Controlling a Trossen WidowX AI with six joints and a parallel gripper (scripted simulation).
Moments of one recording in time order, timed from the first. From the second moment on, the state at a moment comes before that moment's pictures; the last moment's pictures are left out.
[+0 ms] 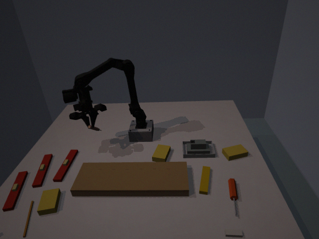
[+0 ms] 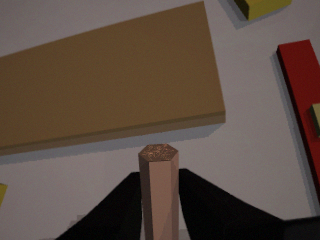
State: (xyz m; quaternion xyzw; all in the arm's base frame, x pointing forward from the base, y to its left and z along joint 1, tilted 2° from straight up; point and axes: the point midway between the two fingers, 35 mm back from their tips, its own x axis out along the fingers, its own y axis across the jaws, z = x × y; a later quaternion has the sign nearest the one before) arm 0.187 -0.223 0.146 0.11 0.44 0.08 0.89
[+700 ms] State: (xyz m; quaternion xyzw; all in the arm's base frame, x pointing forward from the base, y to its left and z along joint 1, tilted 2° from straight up) arm 0.152 -0.221 0.201 0.00 0.20 0.03 0.98
